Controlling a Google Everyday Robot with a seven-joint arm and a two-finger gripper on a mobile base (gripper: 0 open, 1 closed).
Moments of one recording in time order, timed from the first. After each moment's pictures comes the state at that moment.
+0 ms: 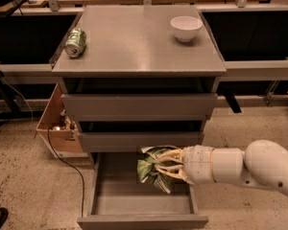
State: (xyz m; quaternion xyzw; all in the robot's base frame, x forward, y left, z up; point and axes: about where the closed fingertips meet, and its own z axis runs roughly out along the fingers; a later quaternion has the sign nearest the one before) arm 0.437 -0.057 0.707 -0.64 0.57 0.18 0.48
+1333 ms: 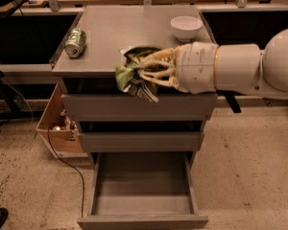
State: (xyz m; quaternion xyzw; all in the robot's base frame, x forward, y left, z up) arm 0.516 -0.013 0.966 -0.68 0.41 0.06 0.60
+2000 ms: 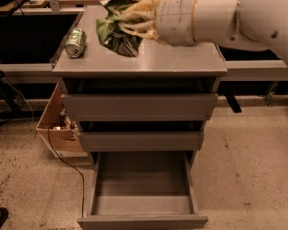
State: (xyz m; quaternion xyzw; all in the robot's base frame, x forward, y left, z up) arm 0.581 0.026 1.045 -0.67 0.36 0.04 0.64
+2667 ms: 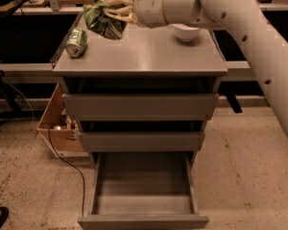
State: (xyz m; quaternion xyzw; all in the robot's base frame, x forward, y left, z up) arm 0.665 0.070 1.048 -0.68 0.34 0.03 0.65
